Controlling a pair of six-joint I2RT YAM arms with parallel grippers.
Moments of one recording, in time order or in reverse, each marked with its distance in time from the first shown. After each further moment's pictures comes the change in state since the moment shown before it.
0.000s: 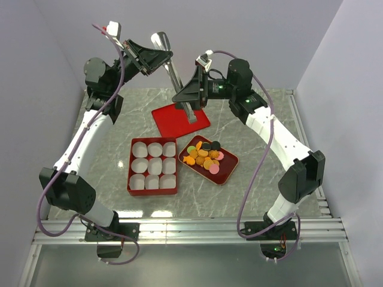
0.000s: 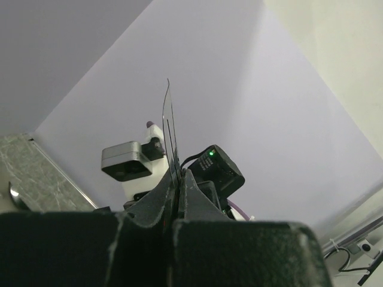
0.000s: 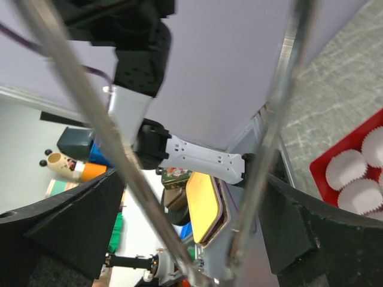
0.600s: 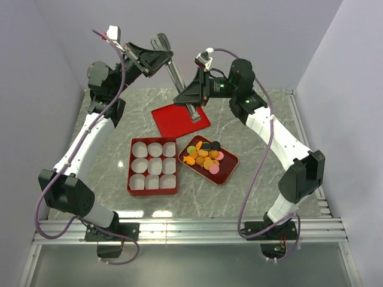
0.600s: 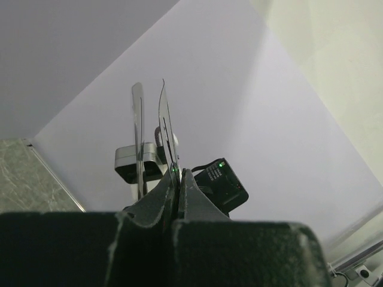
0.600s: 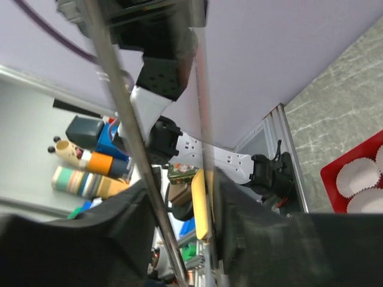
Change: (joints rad) left arm -0.031 -0.026 -0.056 0.006 -0.108 -0.013; right arm -0.001 -0.001 -0.016 0.136 -0.041 0.084
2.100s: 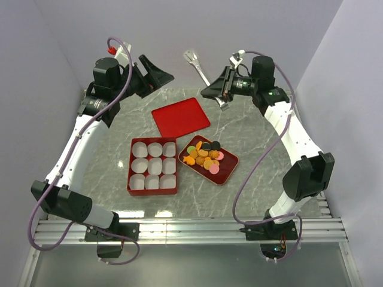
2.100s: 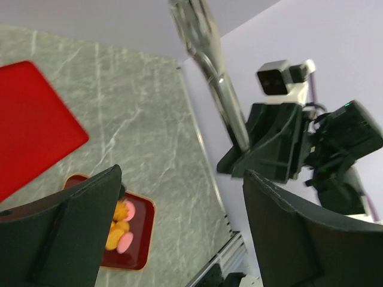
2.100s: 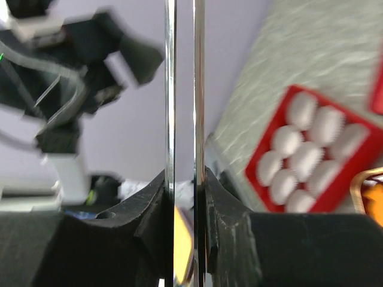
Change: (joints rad) left arm -0.012 -0.051 0.116 -0.819 -0.156 0.430; right arm -0.219 -0.014 0.006 -0.383 0.121 -0.245
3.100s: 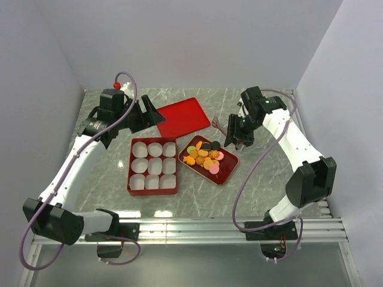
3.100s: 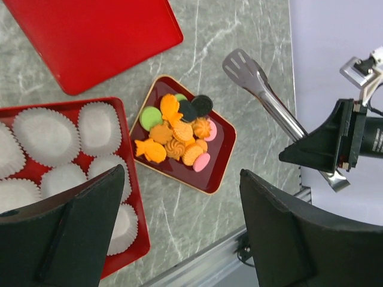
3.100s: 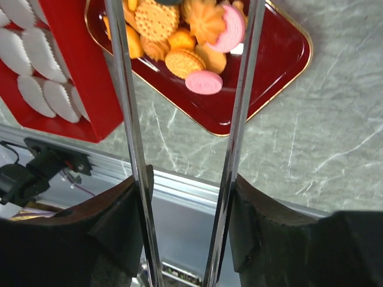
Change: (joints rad) left arm -0.003 -0.195 -0.337 -0.273 -0.112 0.204; right arm 0.021 -0.072 -0.128 -0.958 0.691 -0.513
